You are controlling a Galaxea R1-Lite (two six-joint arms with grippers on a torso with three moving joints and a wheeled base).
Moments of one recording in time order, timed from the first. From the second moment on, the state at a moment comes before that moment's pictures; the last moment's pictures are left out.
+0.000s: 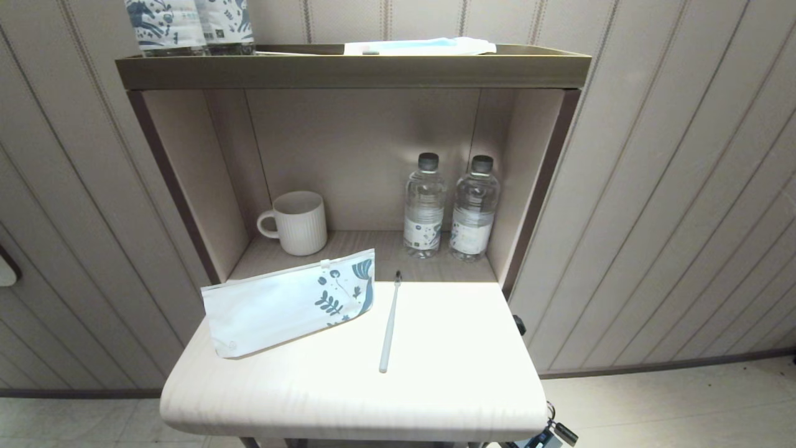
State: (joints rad) left arm 0.00 0.00 0.00 0.00 0.00 -0.02; right arm -0.01 0.00 -0.01 -0.06 0.00 0.00
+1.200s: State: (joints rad) left arm 0.00 0.00 0.00 0.00 0.00 -0.02; right arm 0.31 1.22 -1.15 0.01 0.18 0.28
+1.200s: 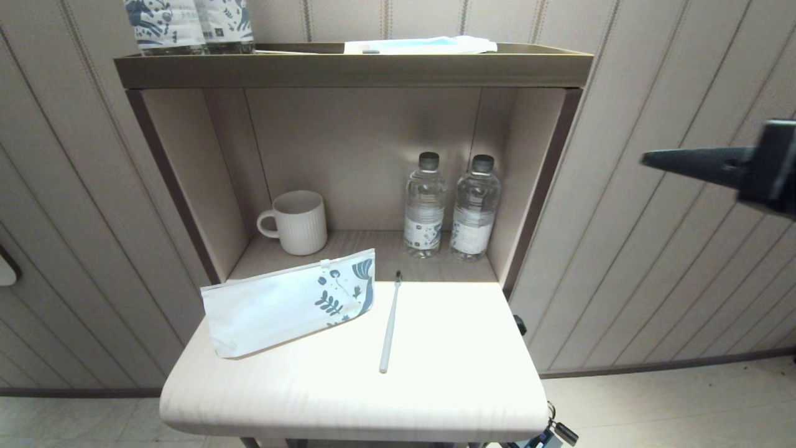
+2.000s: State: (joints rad) left arm 0.00 0.00 0.00 0.01 0.00 -0.02; right arm 0.55 1.78 -1.61 0.38 0.28 0.17
